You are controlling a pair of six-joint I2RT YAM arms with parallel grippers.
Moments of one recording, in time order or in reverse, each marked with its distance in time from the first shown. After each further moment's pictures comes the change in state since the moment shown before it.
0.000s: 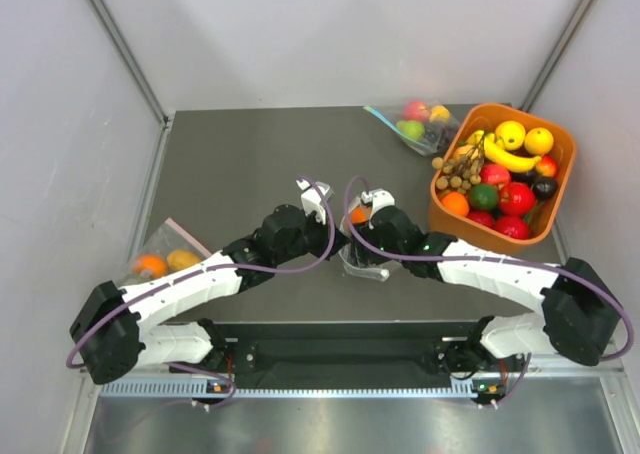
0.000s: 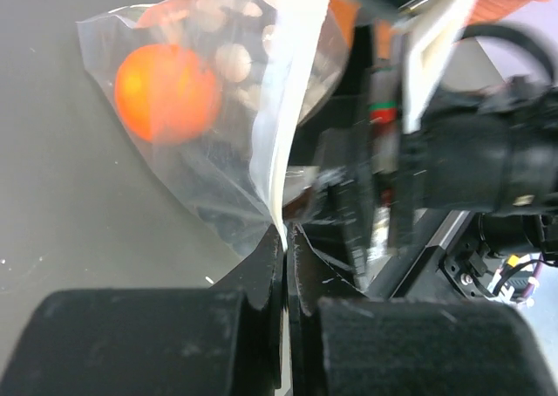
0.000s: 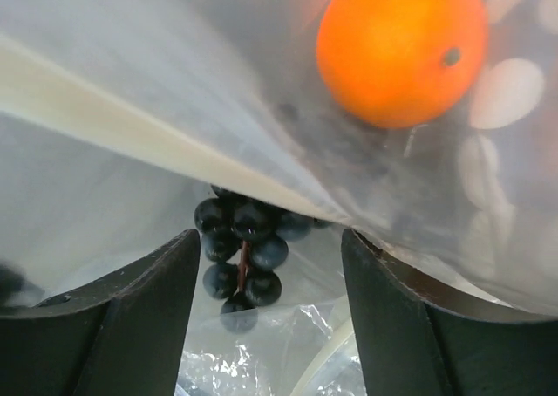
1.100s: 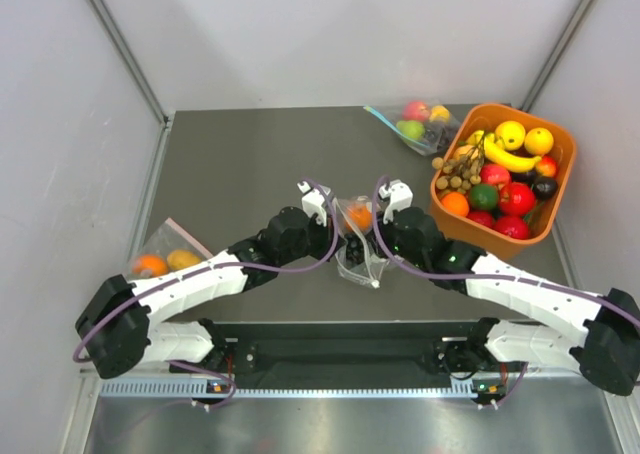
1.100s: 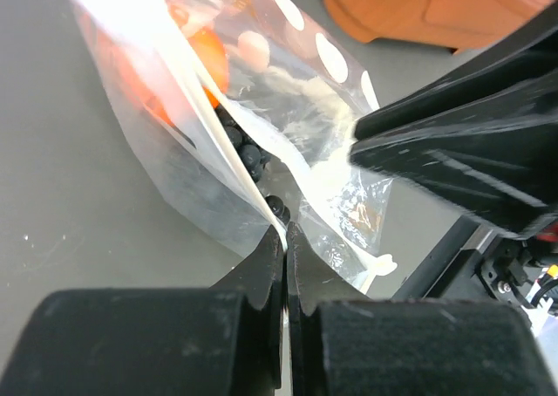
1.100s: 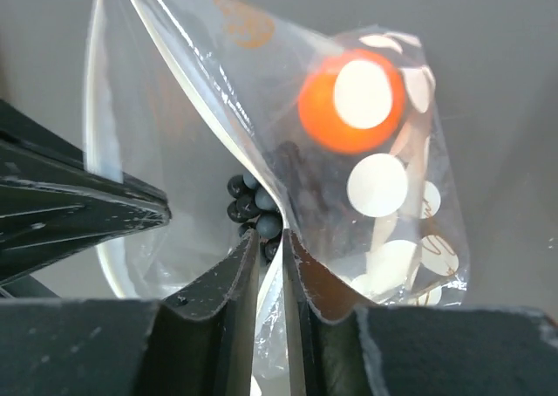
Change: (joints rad) left arm 0.005 0.043 -0.021 0.003 -0.047 0.002; right arm 0.014 -0.187 -0.050 0.079 0.061 -0.063
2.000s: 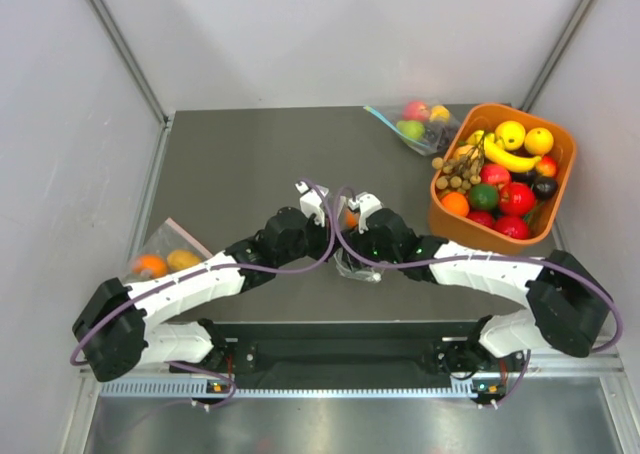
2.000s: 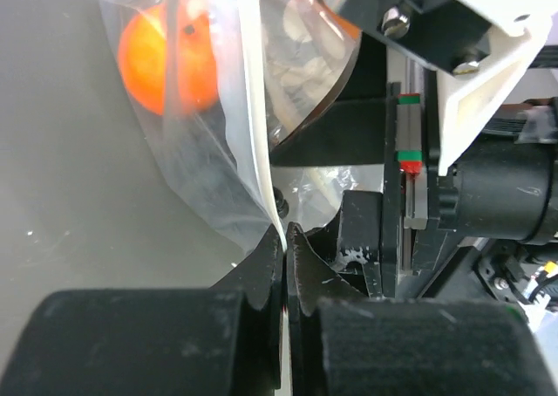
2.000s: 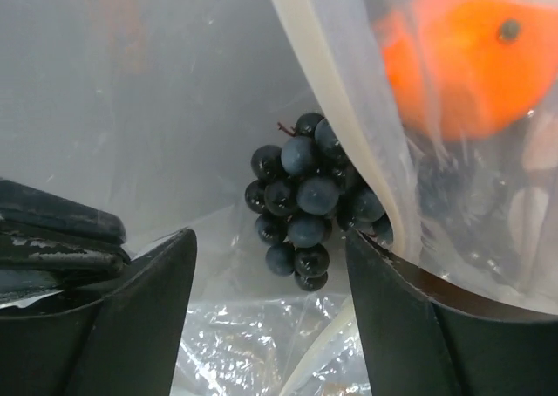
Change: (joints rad) left arm 0.000 -0.020 -0.003 -0.018 0.007 -0.002; right arm 0.007 0.261 0.013 0.100 -0.150 -0.064
